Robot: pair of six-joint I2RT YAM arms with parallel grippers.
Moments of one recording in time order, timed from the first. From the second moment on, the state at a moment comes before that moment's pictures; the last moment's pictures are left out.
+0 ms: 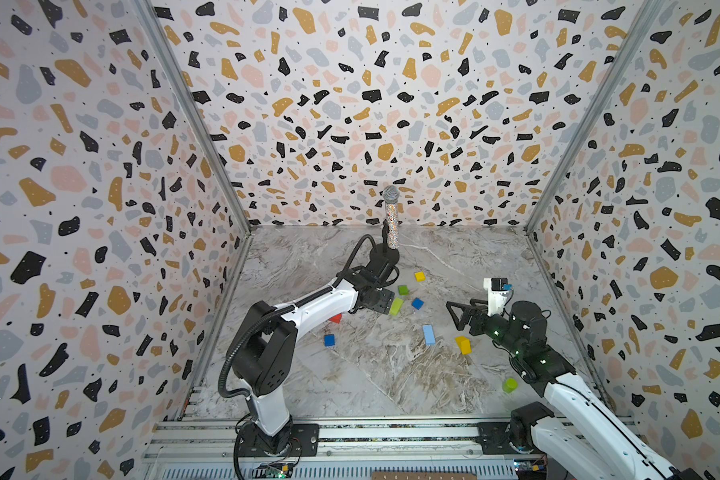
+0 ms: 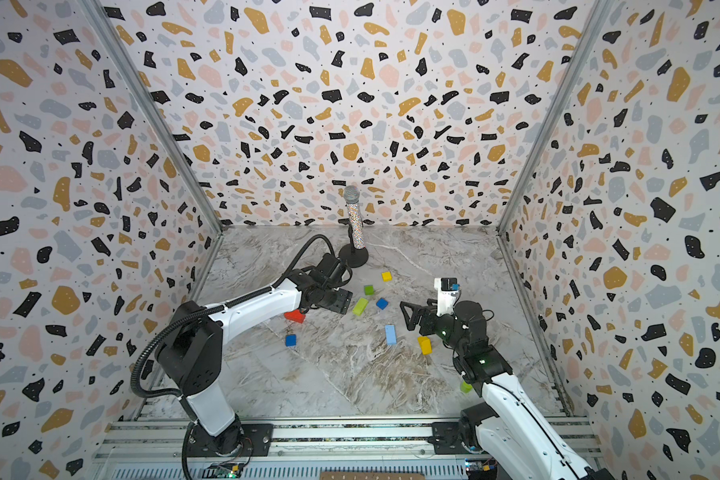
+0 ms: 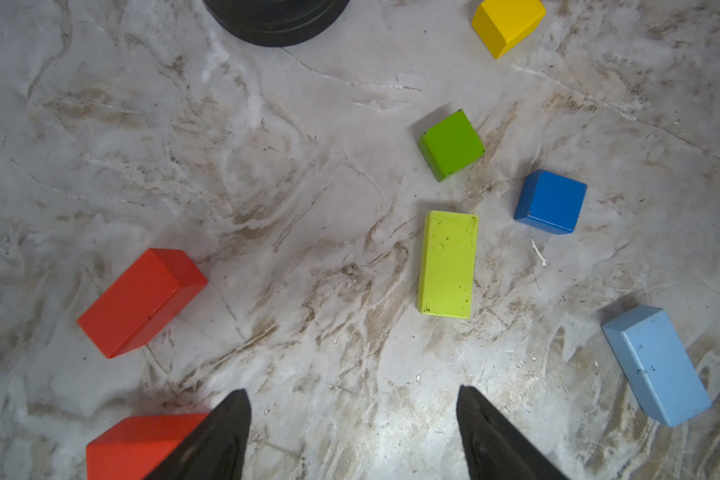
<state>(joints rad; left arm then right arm) -0.68 1.79 1.34 -0.63 -0.15 -0.24 0.33 0.76 0.45 -0.01 -0.28 0.41</state>
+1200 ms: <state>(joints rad) -0.71 2.08 1.53 -0.62 -0.06 -0.25 0.29 0.85 0.45 0.02 -0.31 0.43</state>
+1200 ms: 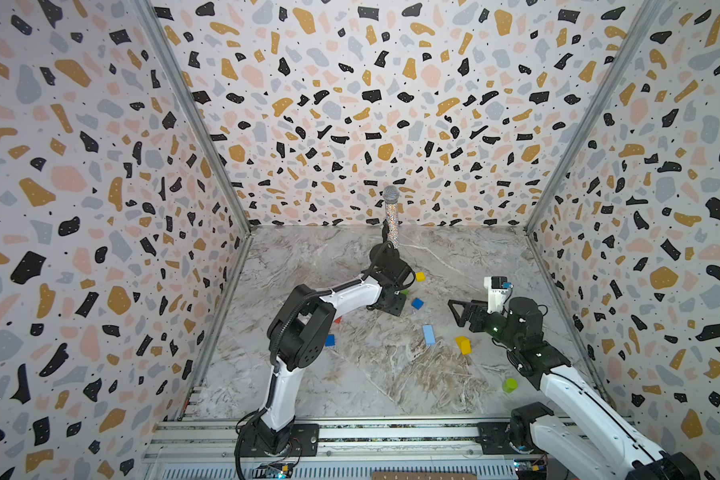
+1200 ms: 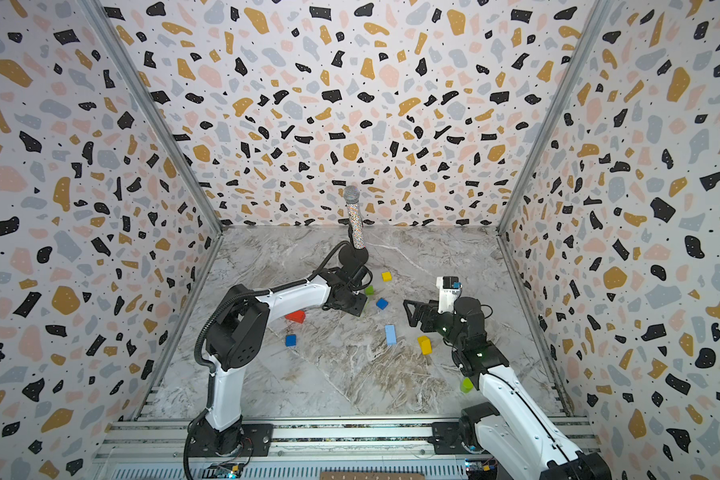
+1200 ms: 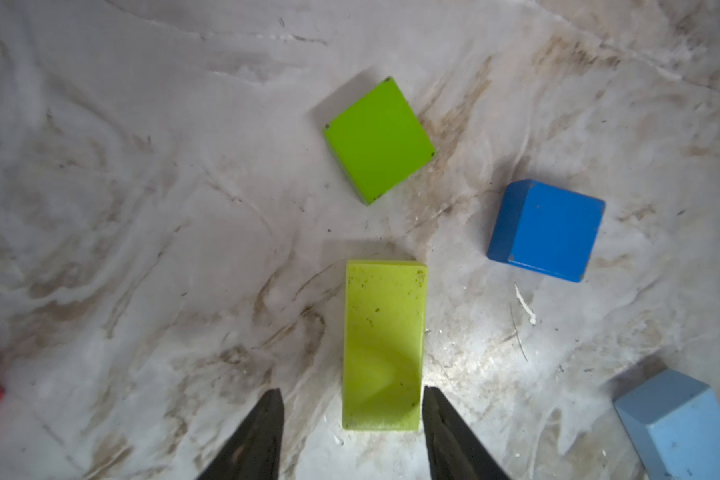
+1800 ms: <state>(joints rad) -0.71 2.12 1.57 -0.62 -0.03 -0.25 0.29 0.85 0.45 0.03 -0.32 0.43</state>
